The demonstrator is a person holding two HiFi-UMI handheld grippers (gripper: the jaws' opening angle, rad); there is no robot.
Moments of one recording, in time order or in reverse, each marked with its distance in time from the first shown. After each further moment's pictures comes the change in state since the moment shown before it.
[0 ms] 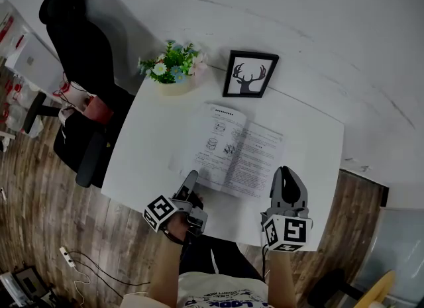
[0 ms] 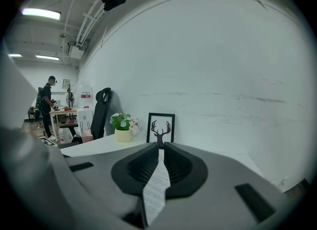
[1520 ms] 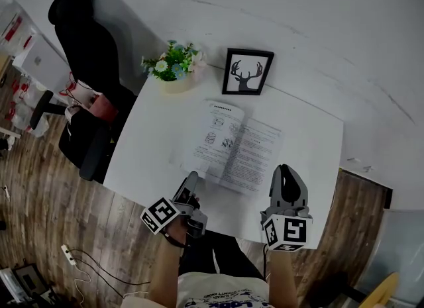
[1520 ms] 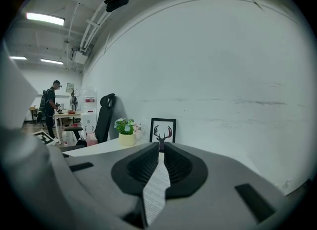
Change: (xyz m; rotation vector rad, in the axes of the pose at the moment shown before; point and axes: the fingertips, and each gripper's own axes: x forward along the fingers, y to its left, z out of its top) left arm -0.031 -0.023 -0.014 0.189 -0.030 0.003; right arm -0.026 -0.002 0.009 0.006 -0.050 0.036
